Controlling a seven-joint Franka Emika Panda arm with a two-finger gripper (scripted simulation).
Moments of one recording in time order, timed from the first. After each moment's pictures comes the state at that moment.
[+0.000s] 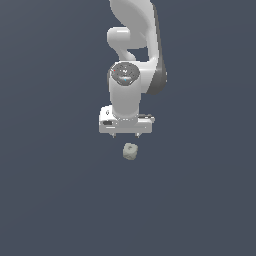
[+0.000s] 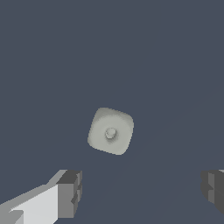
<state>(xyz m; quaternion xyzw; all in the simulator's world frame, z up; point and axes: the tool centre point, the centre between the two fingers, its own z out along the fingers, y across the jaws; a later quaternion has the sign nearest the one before) -0.013 -0.009 0.161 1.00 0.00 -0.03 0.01</state>
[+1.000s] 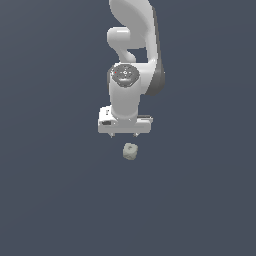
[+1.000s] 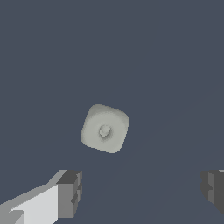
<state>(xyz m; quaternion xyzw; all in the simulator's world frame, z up) -0.017 -0.016 0.156 1.00 0.01 -0.04 0.02</state>
